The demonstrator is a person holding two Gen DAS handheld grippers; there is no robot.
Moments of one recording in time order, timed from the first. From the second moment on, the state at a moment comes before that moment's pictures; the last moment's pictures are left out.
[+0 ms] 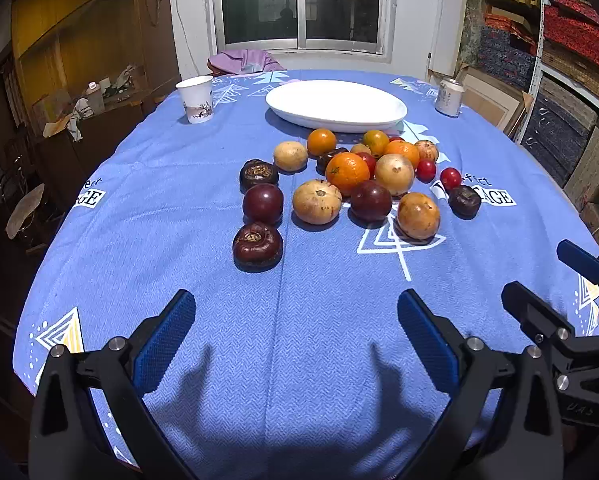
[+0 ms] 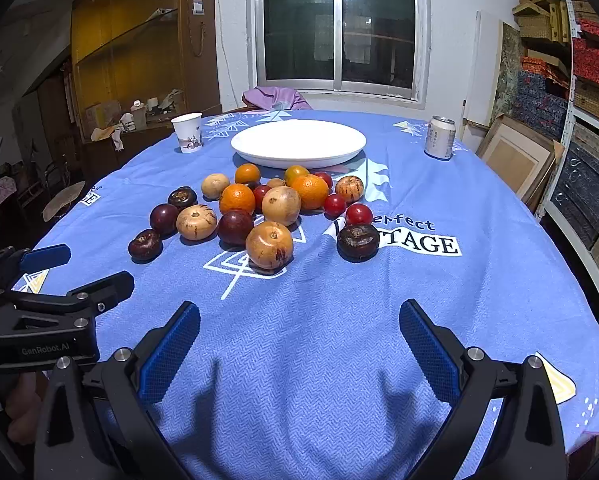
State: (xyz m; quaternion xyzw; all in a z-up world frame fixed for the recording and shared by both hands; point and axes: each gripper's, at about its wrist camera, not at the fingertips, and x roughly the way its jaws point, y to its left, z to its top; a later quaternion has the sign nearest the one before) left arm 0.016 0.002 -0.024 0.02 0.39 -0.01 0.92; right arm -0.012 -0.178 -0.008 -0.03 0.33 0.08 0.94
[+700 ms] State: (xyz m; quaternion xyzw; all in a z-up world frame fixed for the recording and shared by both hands) left arm 0.017 0.003 -0.026 0.02 0.40 -0.01 0.92; right arm -0.012 -0.177 -0.008 -0.03 0.33 0.08 0.94
